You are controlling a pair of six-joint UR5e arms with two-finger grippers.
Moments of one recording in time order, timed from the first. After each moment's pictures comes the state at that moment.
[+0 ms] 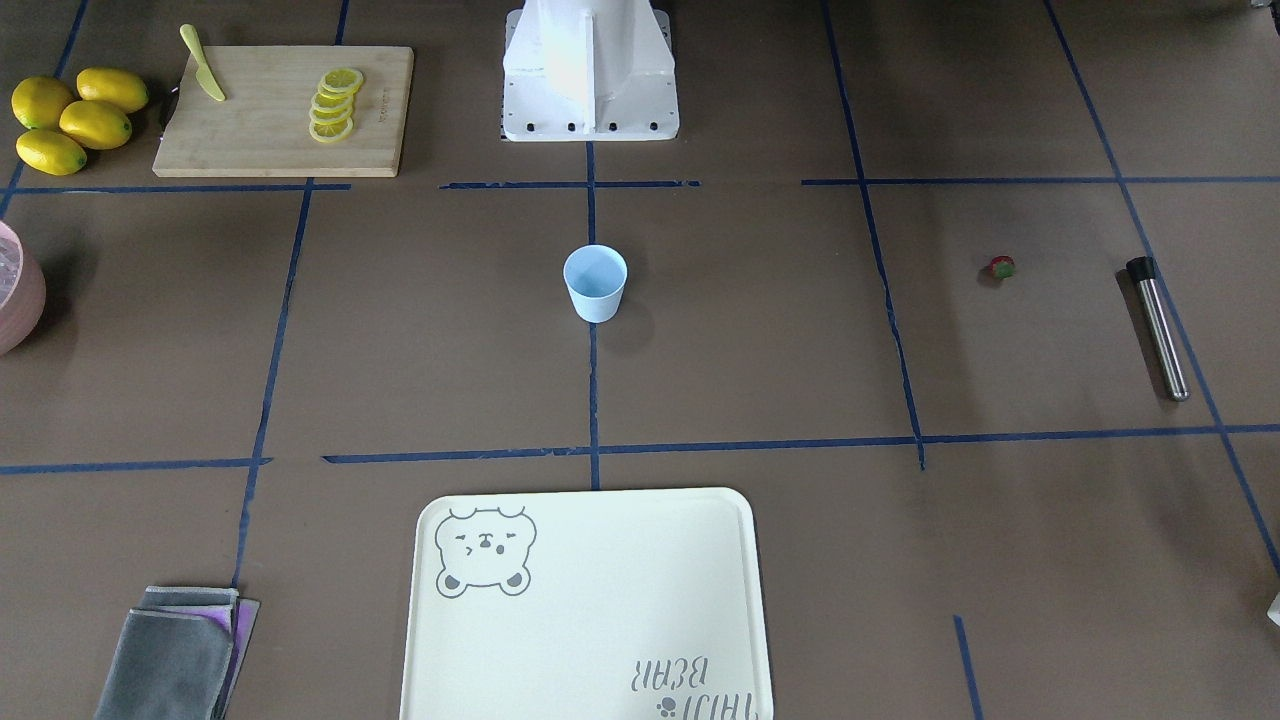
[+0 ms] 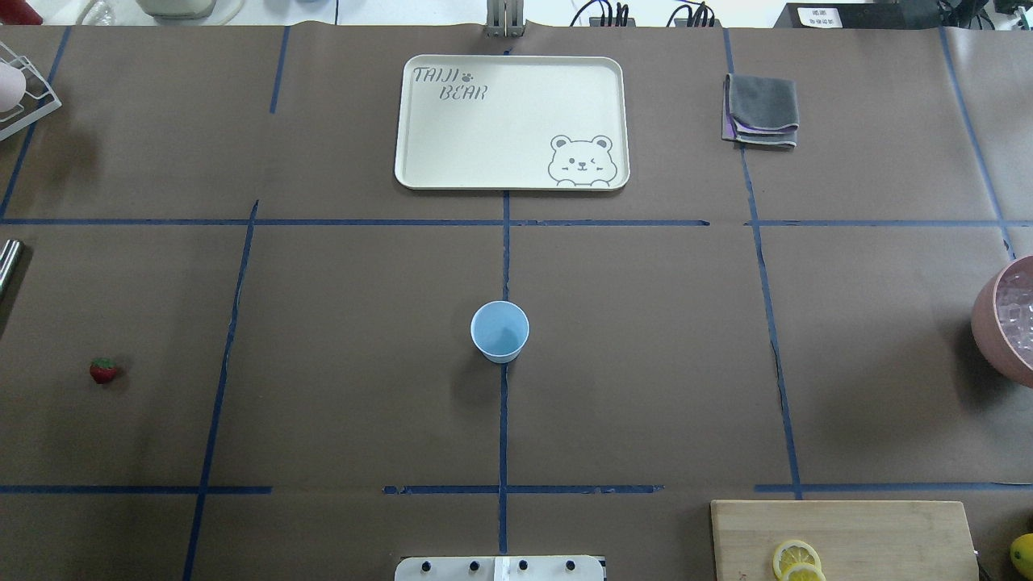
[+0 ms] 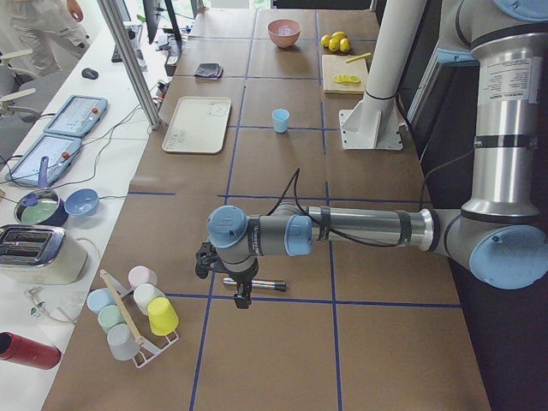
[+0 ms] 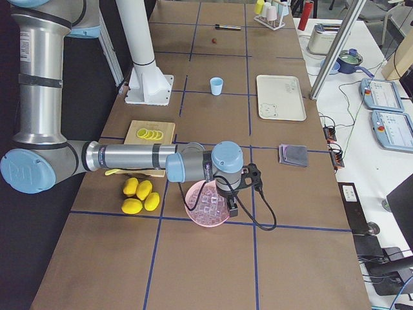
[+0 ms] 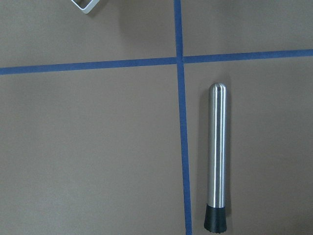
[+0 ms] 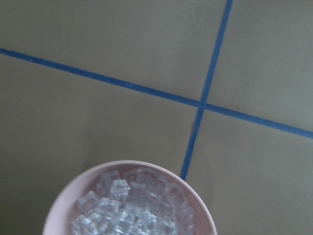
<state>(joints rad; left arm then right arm) -1.54 -1.52 -1.64 -1.50 -2.36 0.08 1.53 -1.67 1.74 -1.48 2.39 -0.12</state>
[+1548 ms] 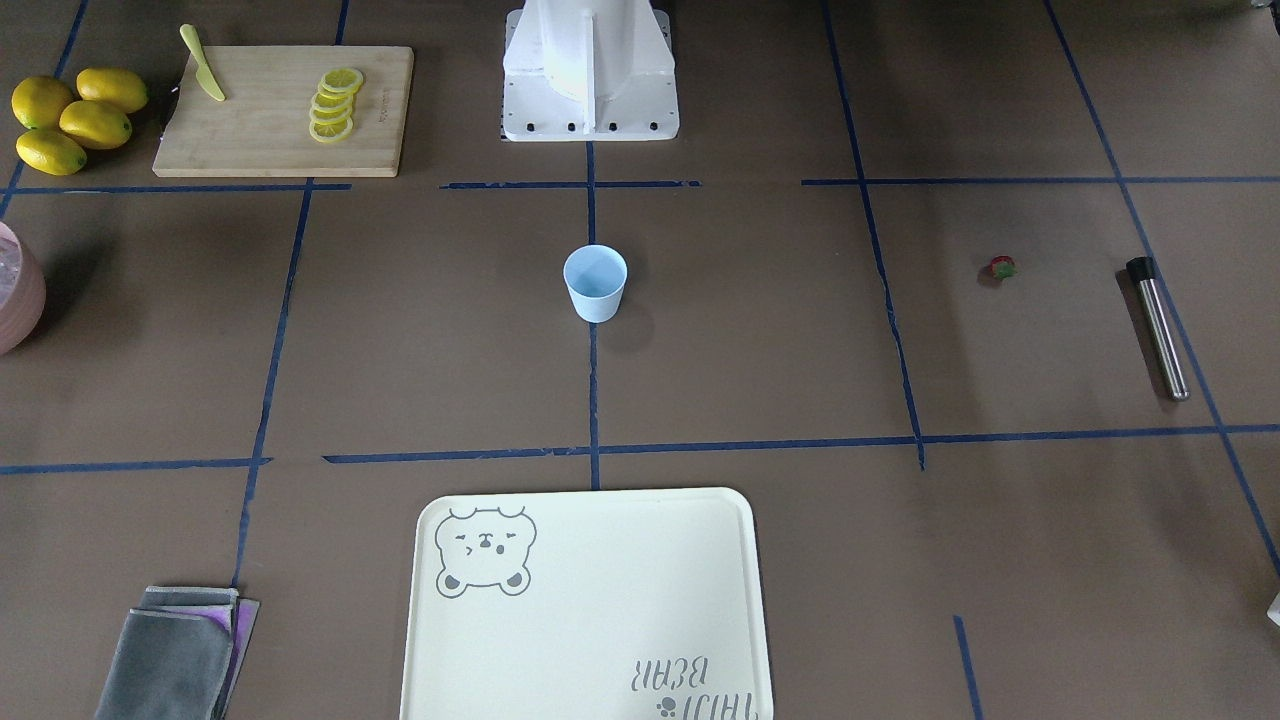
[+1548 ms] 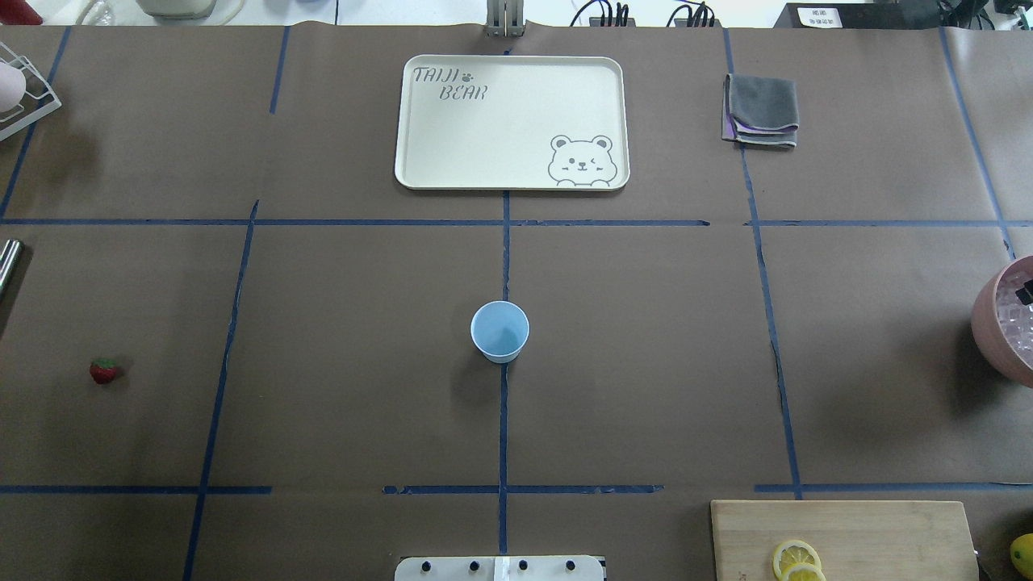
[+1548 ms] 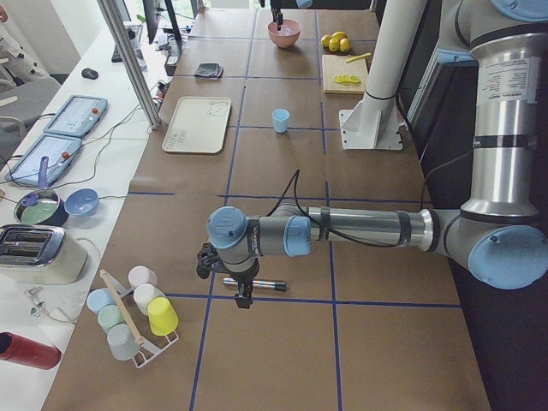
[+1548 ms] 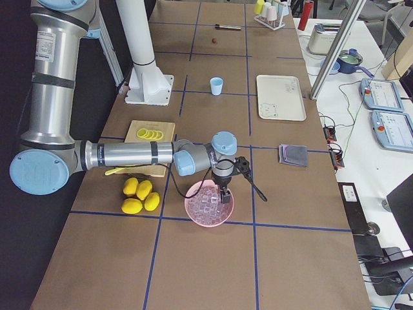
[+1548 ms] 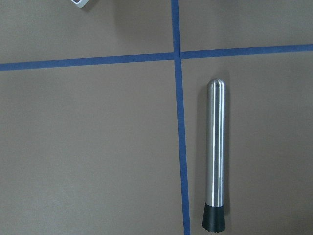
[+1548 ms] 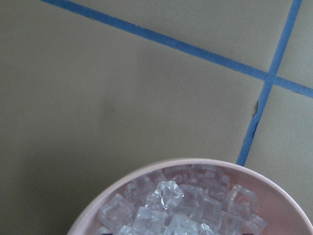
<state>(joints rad) -1.53 -1.52 -1.64 -1.50 -2.37 0.07 1.24 -1.73 1.73 -1.31 2.22 0.10</state>
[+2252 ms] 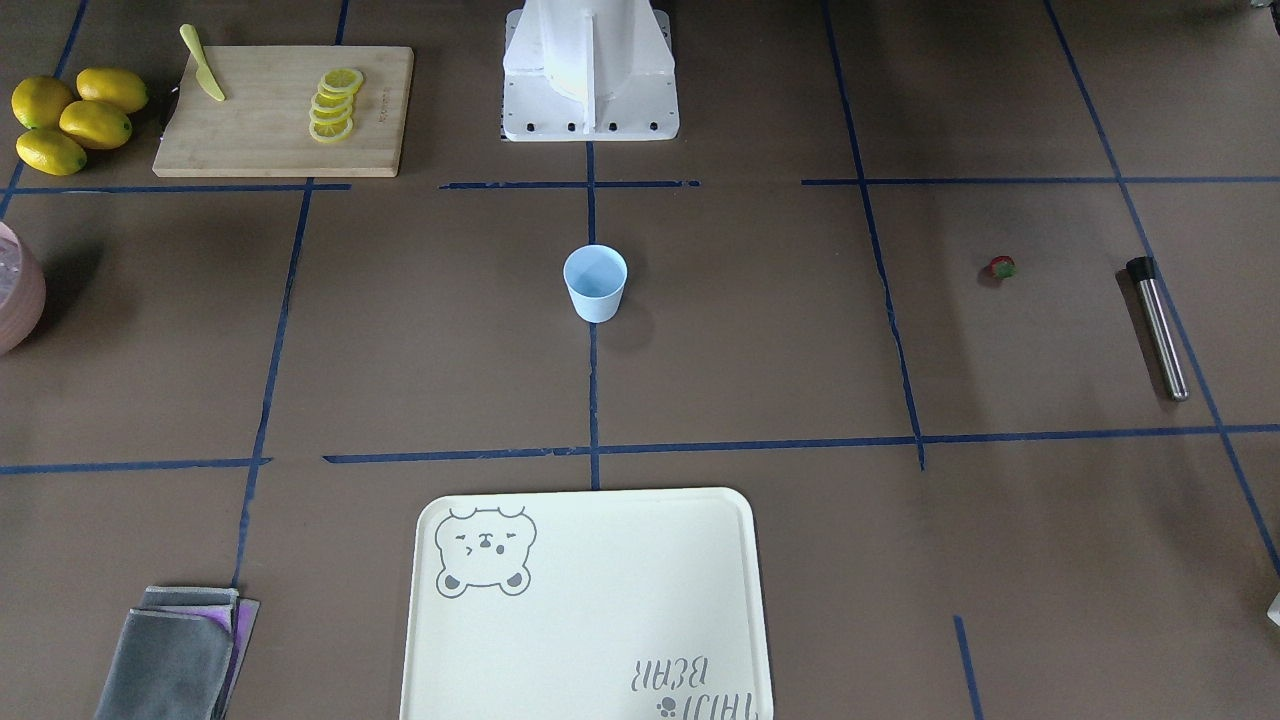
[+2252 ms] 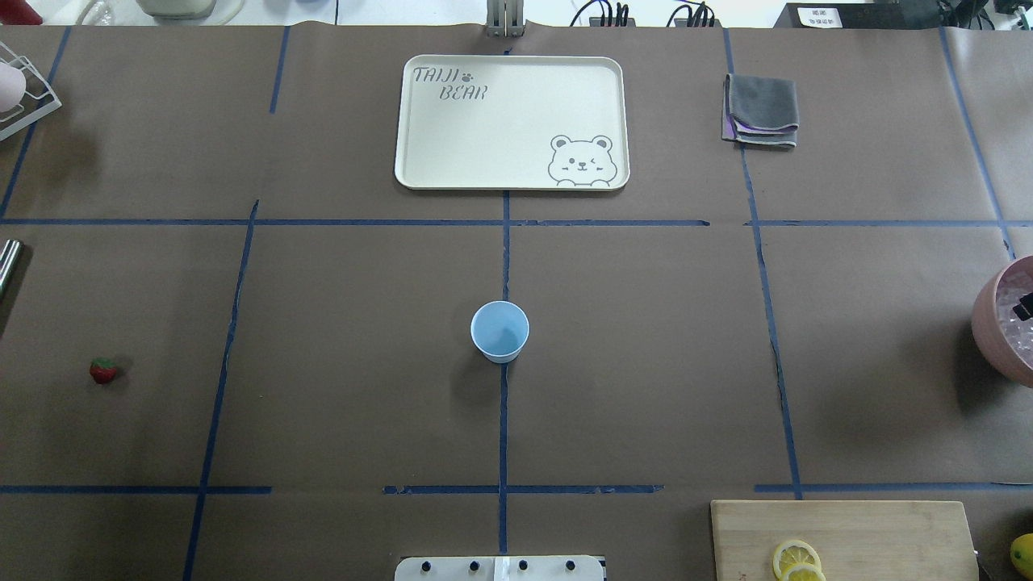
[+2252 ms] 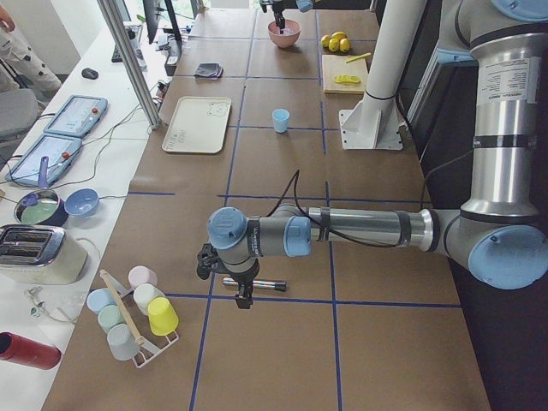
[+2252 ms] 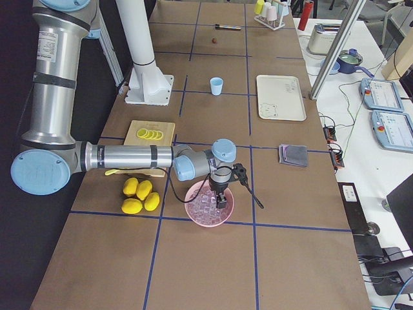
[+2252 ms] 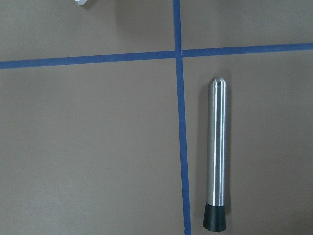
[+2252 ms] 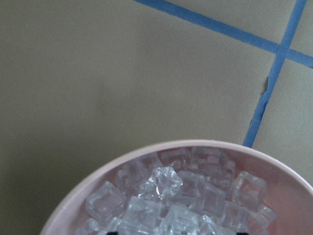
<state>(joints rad) -1.53 -1.52 -1.64 -1.50 -2.36 0.07 1.21 -1.73 1.70 -1.31 2.22 0.10</state>
